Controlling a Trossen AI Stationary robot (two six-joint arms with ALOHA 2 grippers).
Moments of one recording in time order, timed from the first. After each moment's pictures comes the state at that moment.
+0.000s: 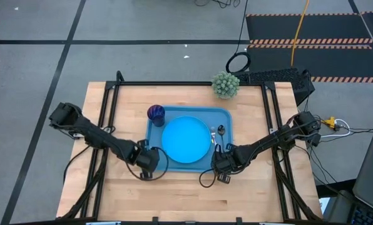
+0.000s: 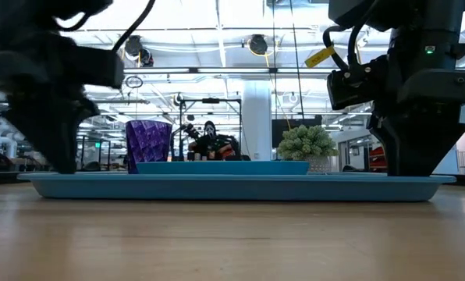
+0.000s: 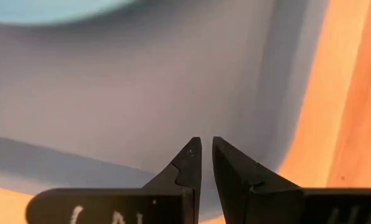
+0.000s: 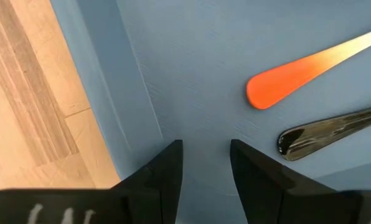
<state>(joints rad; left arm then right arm) -0.43 1.52 0.79 -0.58 -0.16 -0.58 0.40 1.71 0.95 -0.68 0.08 0.73</state>
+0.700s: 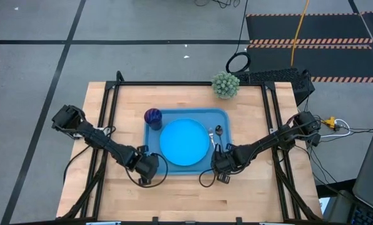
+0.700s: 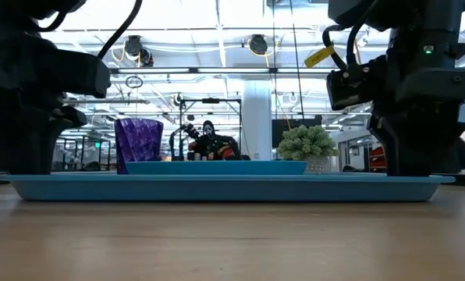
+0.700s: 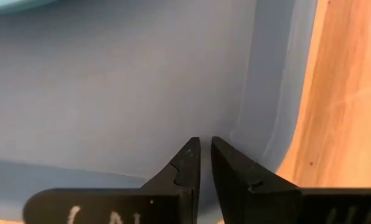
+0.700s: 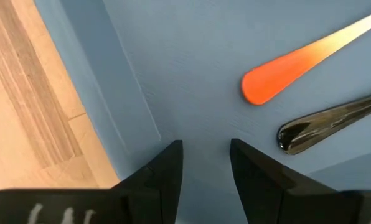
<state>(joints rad) -0.51 1.58 0.79 -0.53 -0.12 -0.64 0.40 1.72 0.95 -0.66 0.06 0.76</state>
